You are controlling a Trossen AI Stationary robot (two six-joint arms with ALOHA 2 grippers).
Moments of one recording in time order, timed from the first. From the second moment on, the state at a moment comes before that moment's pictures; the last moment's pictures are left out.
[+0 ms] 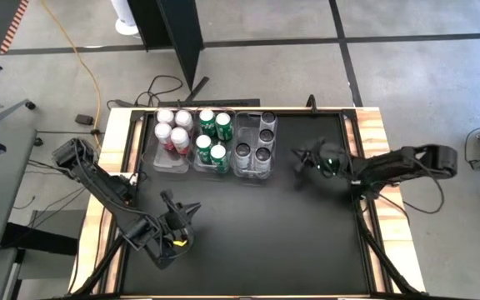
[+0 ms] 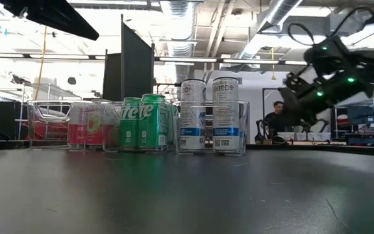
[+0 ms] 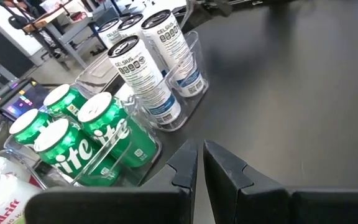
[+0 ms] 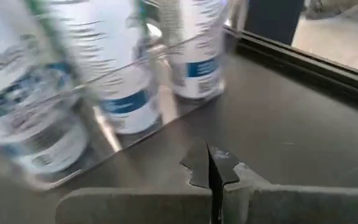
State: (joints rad) left arm -0.77 1.46 0.98 -0.68 -1.18 -0.79; right arm -0.40 1.20 0.11 0.69 0.24 0.19
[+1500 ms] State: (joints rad) left arm -0.78 1.39 0.98 -0.61 -1.18 -0.69; right arm -0.59 1.74 0.59 0.61 -0.01 0.18
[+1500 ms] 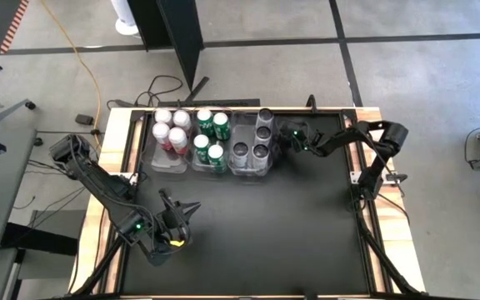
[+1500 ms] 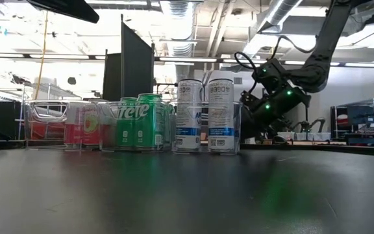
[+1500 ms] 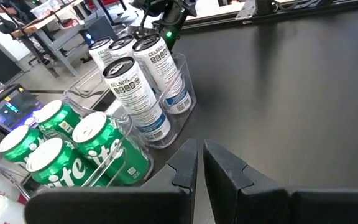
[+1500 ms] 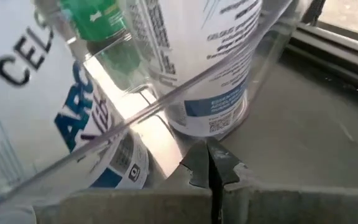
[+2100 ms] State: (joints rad) left arm -0.78 1.39 0.98 -0.61 -1.18 -0.68; right arm -0.61 1.80 0.70 0.55 -0.01 0.23
